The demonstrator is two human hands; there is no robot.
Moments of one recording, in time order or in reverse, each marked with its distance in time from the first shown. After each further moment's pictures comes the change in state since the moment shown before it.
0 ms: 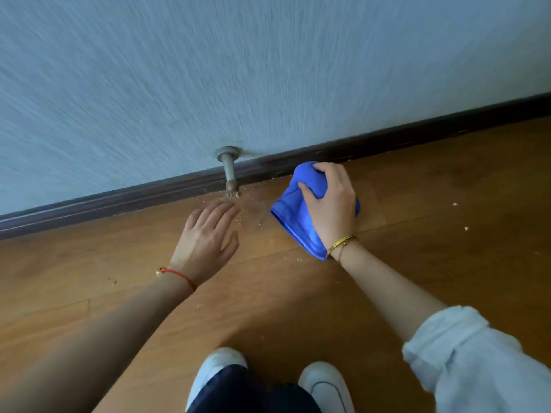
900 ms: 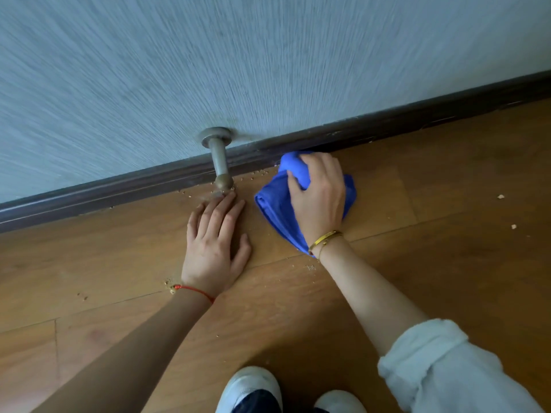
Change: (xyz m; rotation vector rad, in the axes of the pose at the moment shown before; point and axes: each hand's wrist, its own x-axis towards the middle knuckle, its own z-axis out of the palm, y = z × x) left_hand 0.002 0.010 0.061 -0.123 0.102 -0.168; right_hand -0.001 0.022 0.070 -0.182 0.054 -0.119
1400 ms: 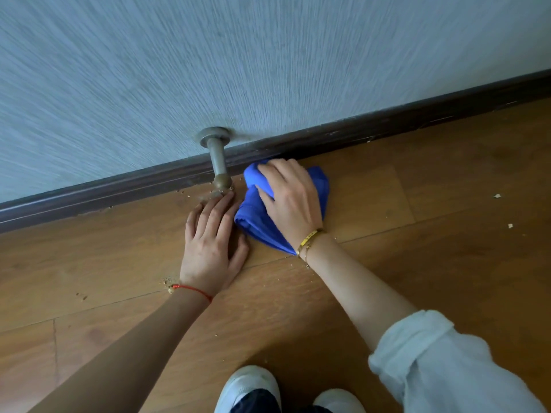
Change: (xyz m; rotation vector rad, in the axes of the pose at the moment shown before) left_hand 0.000 -0.001 -0.002 0.000 -0.020 -0.004; right_hand -0.005 -0.020 0.007 -0.025 -0.202 -0.309
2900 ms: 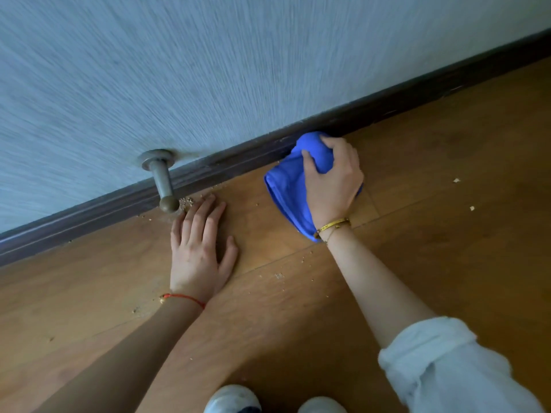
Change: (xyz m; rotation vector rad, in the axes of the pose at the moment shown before) left_hand 0.024 0.029 0.016 0.021 0.021 0.018; right_hand 0.004 0.082 -0.044 0.096 0.493 0.601
